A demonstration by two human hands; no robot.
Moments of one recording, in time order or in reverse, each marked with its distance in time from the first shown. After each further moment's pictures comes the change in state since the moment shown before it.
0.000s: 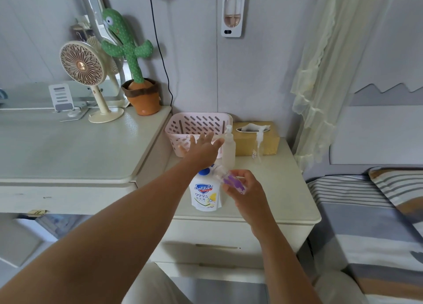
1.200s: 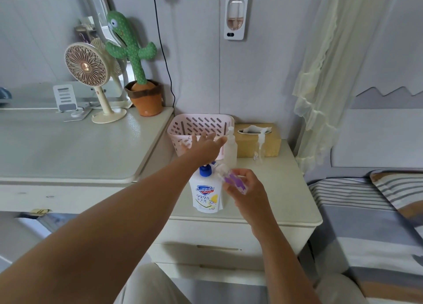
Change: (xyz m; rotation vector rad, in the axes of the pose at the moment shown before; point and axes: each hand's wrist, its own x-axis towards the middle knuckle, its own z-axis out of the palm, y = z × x) left_hand 0.003 0.005 -0.012 0.061 -0.004 0.063; right_hand -0.002 -0.006 0.001 0.022 0.012 0.004
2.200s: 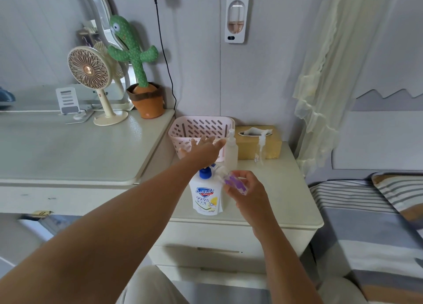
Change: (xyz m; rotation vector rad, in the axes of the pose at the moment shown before) left_hand -0.004 -0.003 0.002 -0.079 0.015 -0.009; right_hand 0.002 -0.002 0.000 -0.001 -0.016 0.008
